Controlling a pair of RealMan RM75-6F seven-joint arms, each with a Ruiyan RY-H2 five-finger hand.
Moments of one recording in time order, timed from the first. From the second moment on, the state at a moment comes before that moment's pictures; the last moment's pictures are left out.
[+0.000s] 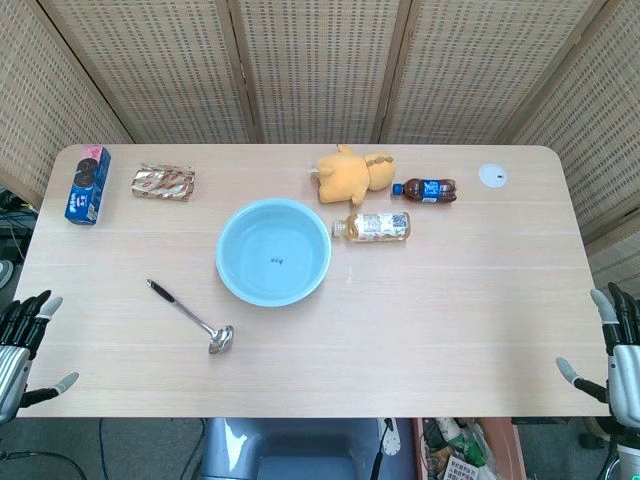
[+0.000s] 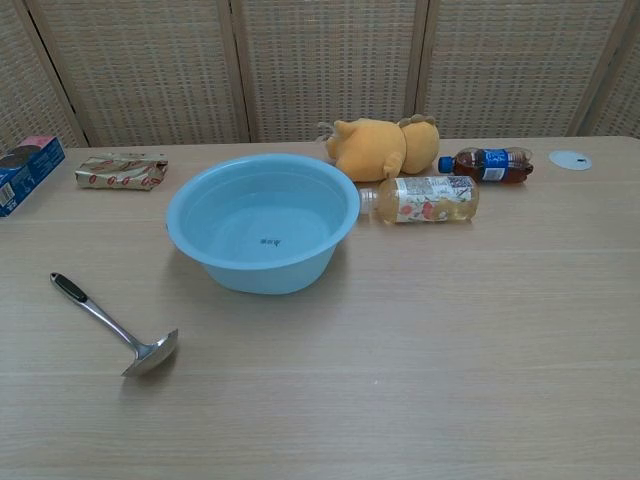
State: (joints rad) left arm -0.01 -1.04 0.04 -1.72 1.65 1.57 0.02; right arm -0.03 -1.06 0.09 -1.76 -1.52 1.64 -0.05
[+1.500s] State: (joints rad) left arm -0.59 -1.38 0.02 -0.88 1.79 1.04 -0.29; right arm 0.03 -1.12 0.15 -1.73 -1.35 1.53 -0.19
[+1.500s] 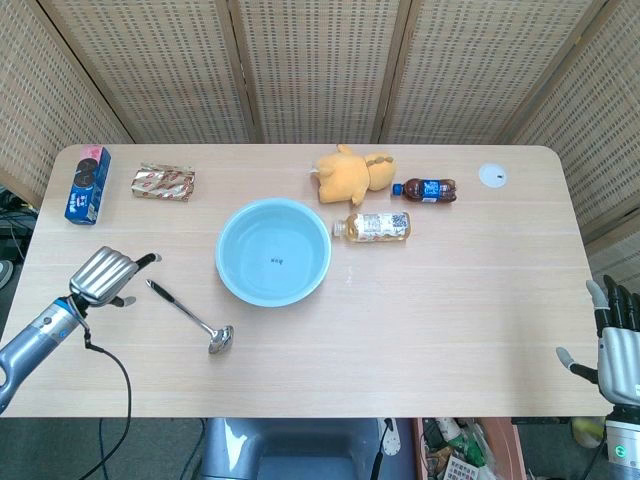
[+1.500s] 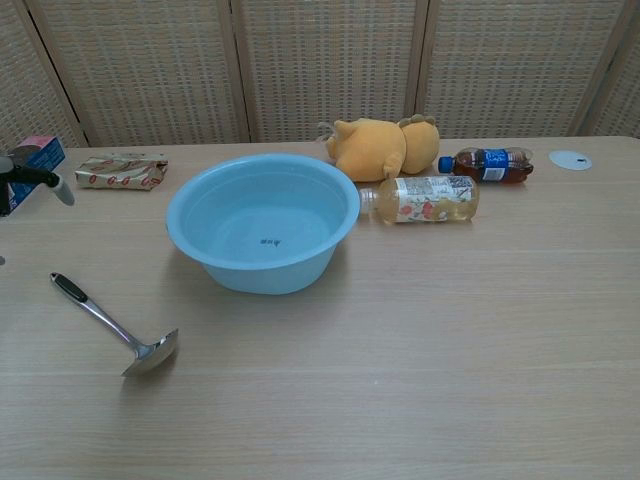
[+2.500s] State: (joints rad) left arm -0.70 -1.62 0.14 -0.60 1.74 0.87 -0.38; right arm 0.05 -1.12 0.17 -1.71 -1.28 1.49 -0.17
